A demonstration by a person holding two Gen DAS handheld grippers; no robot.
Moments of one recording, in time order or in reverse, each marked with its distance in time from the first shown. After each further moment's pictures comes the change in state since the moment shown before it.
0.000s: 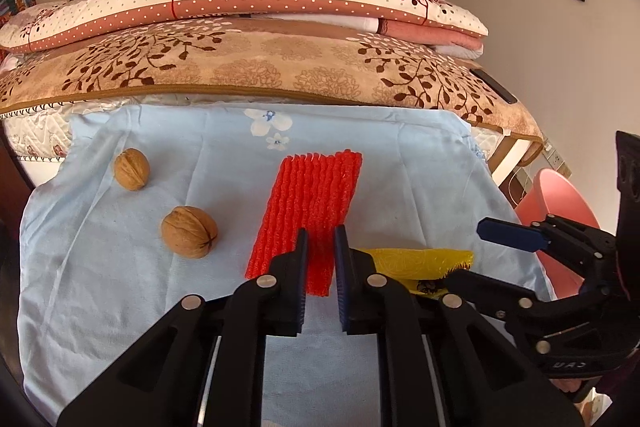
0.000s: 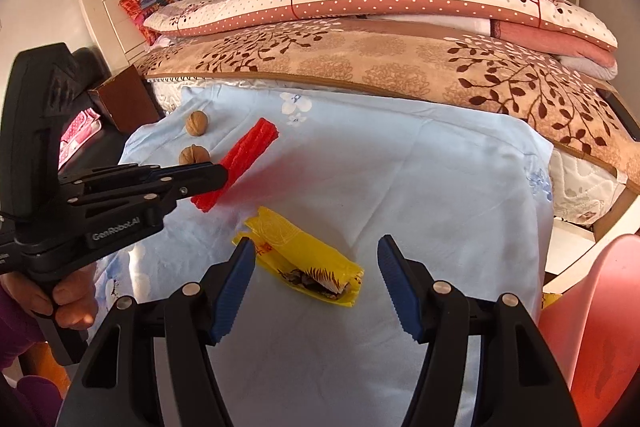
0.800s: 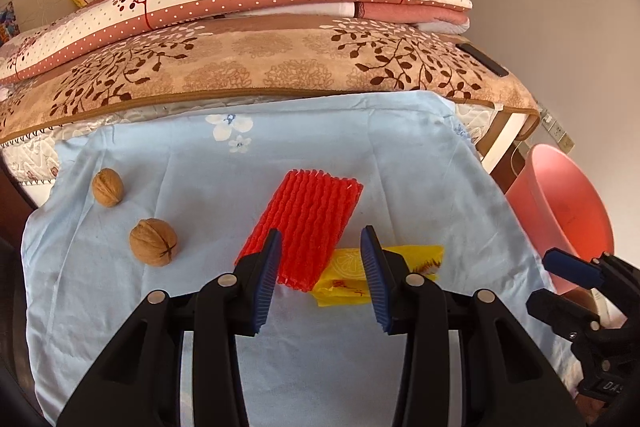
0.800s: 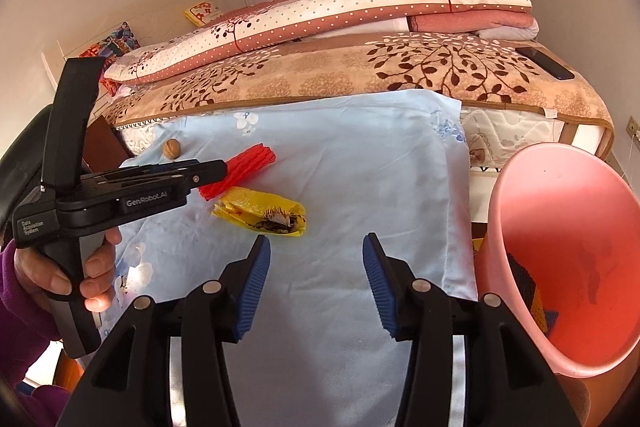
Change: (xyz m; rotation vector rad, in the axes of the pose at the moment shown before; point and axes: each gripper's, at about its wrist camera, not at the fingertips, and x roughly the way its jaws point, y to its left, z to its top) left arm 0.016 -0.043 0.005 0.116 0.062 0.040; right arm -0.082 -0.023 -0.058 0.210 -0.112 -0.105
